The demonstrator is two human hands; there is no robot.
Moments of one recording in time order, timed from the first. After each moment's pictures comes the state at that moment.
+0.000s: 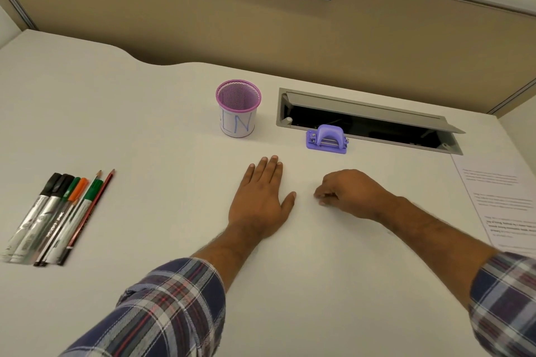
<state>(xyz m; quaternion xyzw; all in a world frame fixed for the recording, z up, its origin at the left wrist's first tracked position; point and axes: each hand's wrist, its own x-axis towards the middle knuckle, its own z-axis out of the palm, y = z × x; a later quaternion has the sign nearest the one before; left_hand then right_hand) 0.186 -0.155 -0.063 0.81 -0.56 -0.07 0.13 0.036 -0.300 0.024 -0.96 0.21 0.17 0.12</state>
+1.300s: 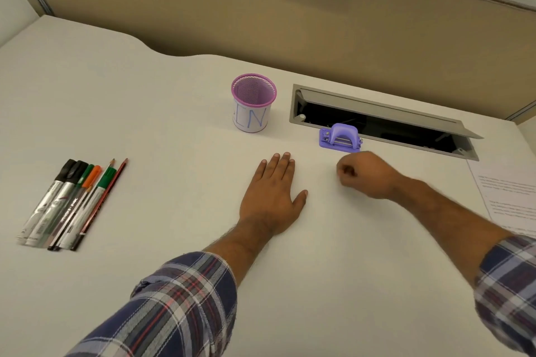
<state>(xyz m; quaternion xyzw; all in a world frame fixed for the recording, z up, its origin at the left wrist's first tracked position) 0.185 -0.155 -0.059 0.81 -0.56 -0.08 0.15 0.047 -0.330 0.031 -0.94 0.29 0.13 0.15</state>
